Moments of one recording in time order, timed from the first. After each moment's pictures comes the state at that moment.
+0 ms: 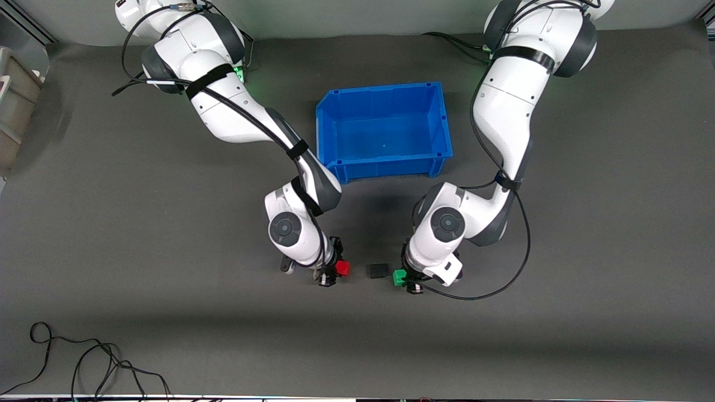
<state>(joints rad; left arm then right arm) -0.52 0.98 -0.02 -1.26 -0.10 2.46 -2.14 0.57 1.05 -0.03 -1.15 0.21 2.36 2.22</state>
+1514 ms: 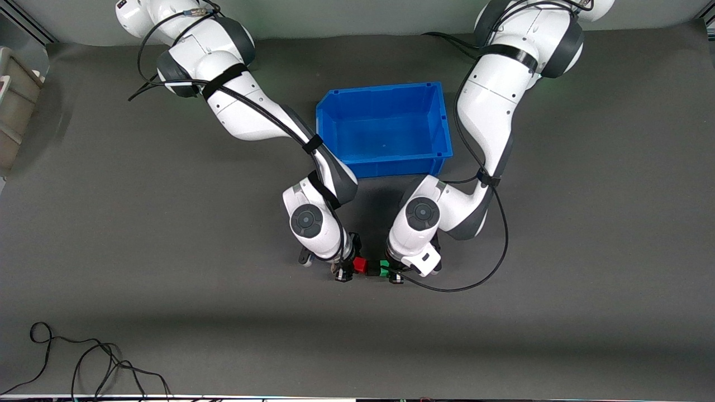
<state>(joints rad) -0.57 0.99 -0.02 -1.24 -0.05 2.46 -2.14 0.62 1.11 -0.03 -1.05 0.21 2.36 2.34</state>
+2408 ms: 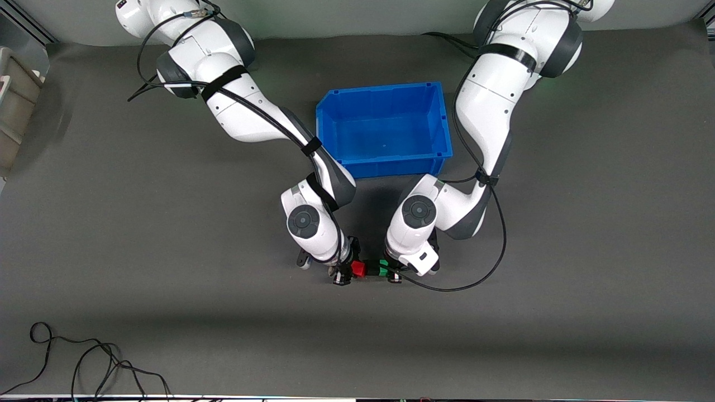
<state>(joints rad) -0.58 0.99 -0.02 -1.24 -0.03 2.46 -2.14 0.61 1.12 -0.04 -1.05 0.21 2.40 2.35</state>
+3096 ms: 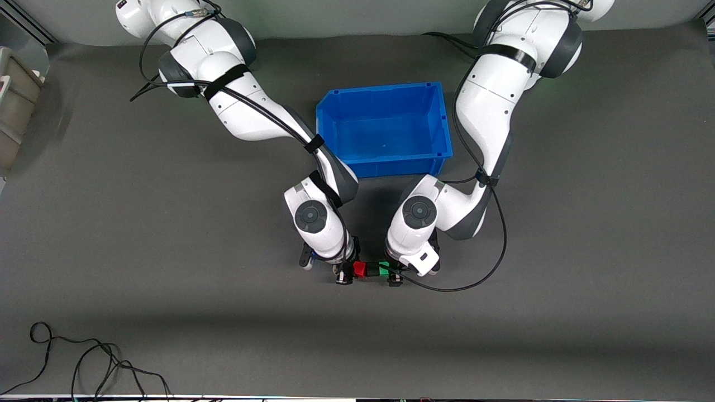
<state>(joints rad) -0.58 0.99 -0.01 -1.24 -0.03 2.47 -2.14 0.62 1.12 -0.03 -1.05 0.13 2.40 2.34</state>
